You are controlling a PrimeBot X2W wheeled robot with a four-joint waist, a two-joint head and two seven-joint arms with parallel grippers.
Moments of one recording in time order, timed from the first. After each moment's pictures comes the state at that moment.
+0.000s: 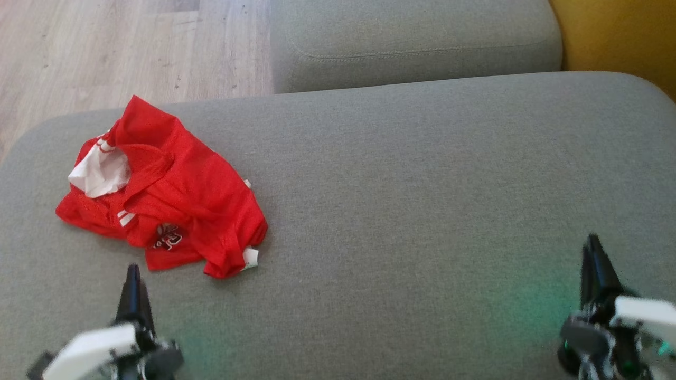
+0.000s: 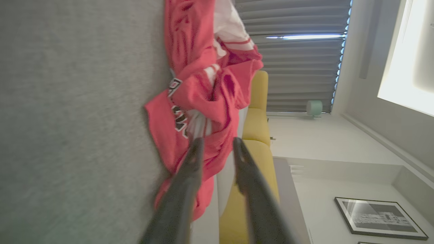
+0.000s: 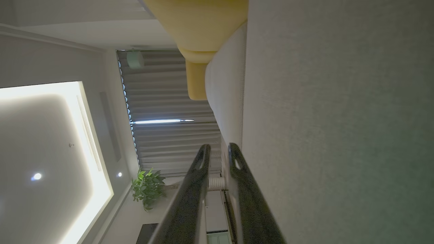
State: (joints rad) left arm -0.05 0.04 0.07 0.31 -1.60 -0.12 0.11; right arm -0.04 -0.04 -0.13 0.32 1.60 0.13 0.11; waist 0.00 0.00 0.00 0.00
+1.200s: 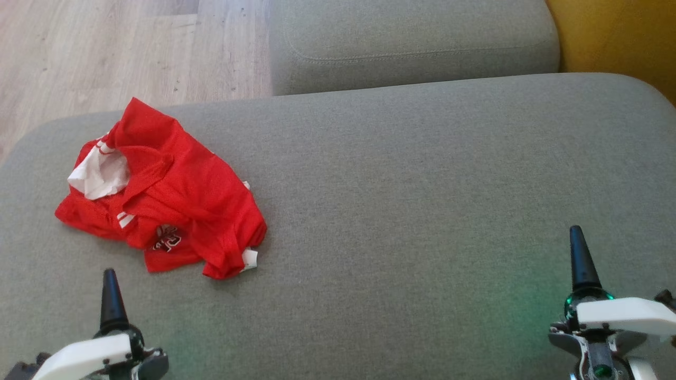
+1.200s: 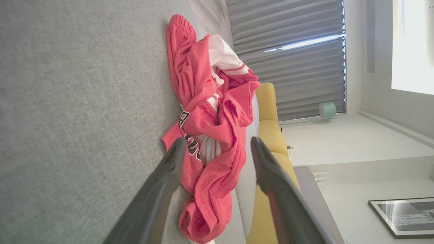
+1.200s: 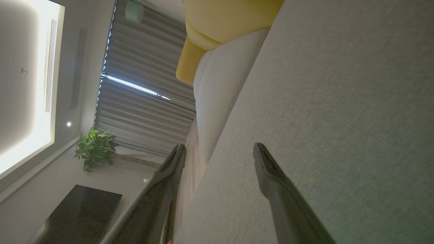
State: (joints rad) left arm 0.01 0.04 0.10 0.27 -1.43 -0.12 0.02; right arm 0.00 -0.04 -0.07 0.26 1.20 0.13 0.02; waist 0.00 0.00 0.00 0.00
